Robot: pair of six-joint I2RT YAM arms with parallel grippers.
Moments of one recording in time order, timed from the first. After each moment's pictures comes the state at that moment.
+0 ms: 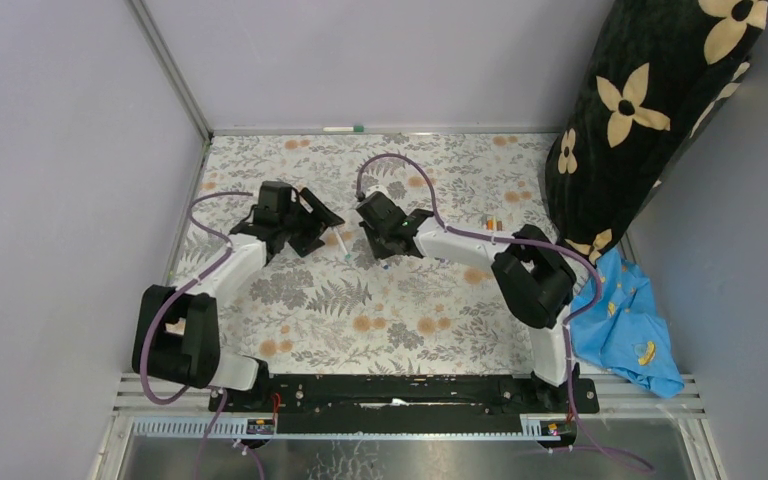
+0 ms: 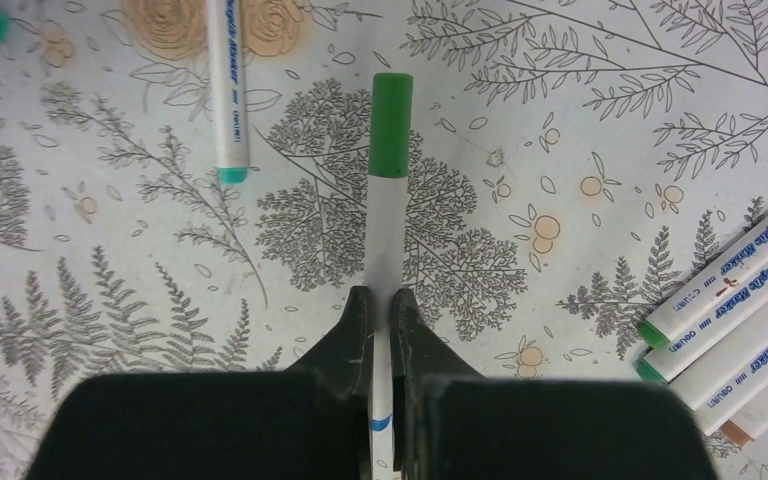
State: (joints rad) left arm -0.18 1.39 0.84 -0.22 0.24 -0.96; right arm 0.87 2.01 1.46 -0.40 0.21 0.35
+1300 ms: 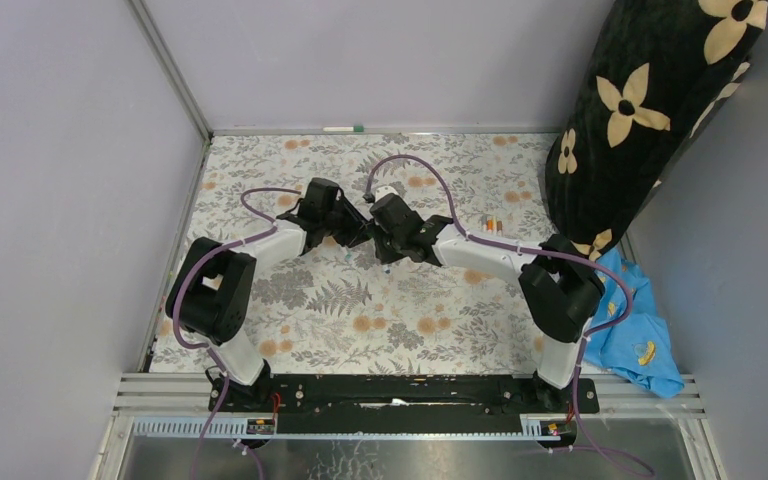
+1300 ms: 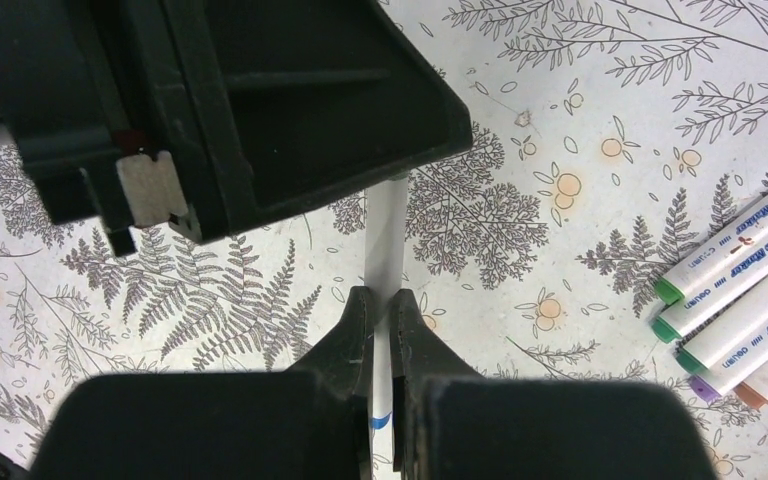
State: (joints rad) left arm -0.38 1.69 0.96 -0.03 0.29 -1.12; right arm 0.87 1.84 1.30 -0.31 0.11 0.37
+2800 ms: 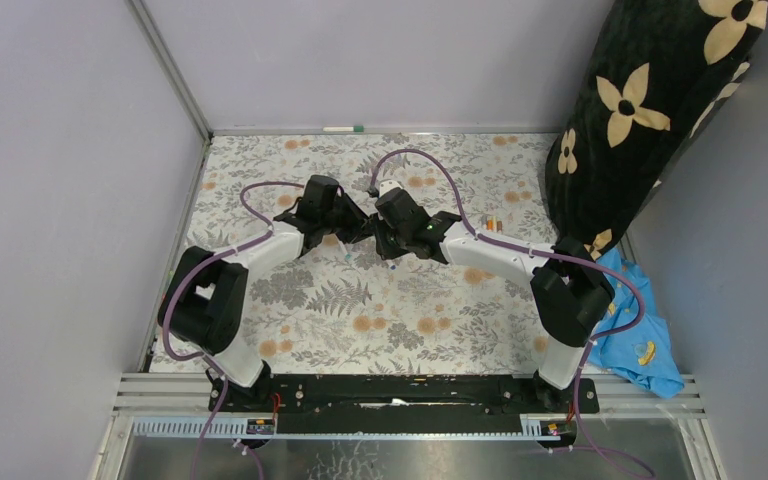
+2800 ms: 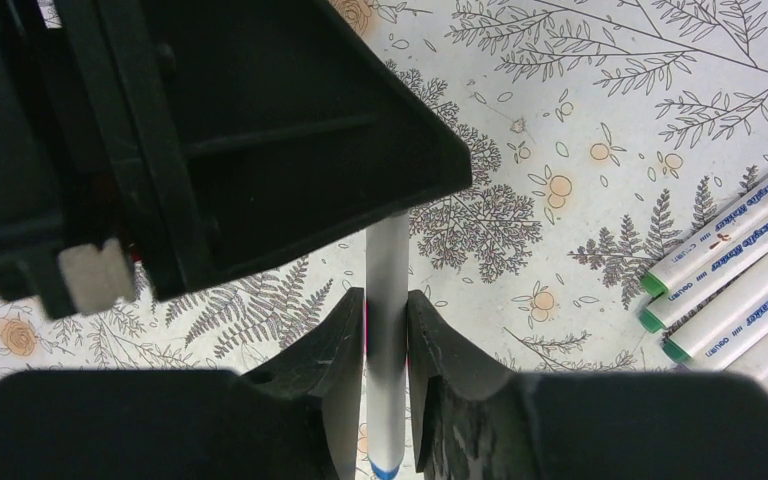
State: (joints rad) left arm -0.40 1.63 0.96 -0.02 0.31 -1.09; right arm 0.85 1.79 1.29 -0.33 0.08 0.37
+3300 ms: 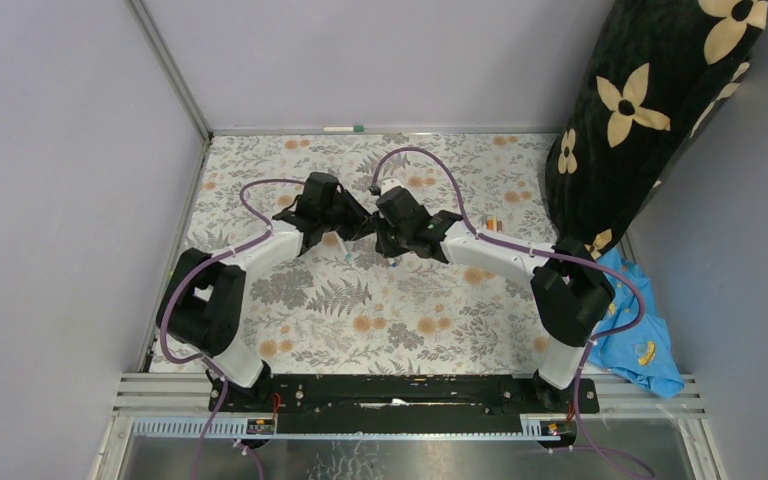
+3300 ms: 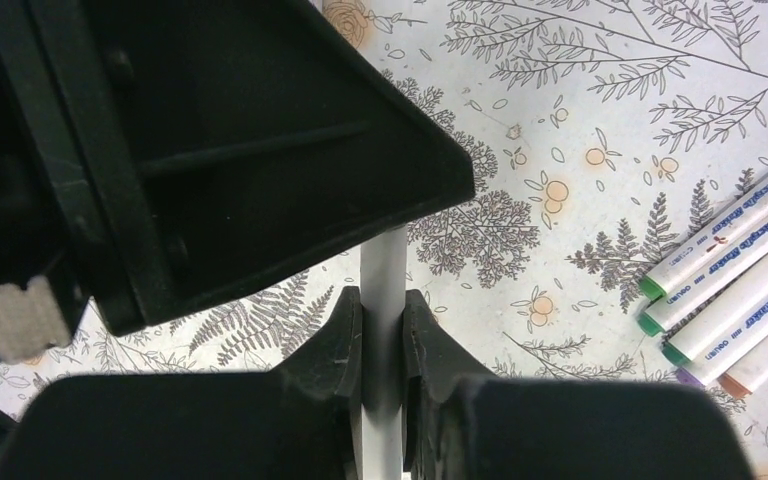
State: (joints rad) left arm -0.40 1.61 0.97 -0.02 0.33 -1.10; right arm 0.84 1.79 1.29 -0.32 0.09 0.39
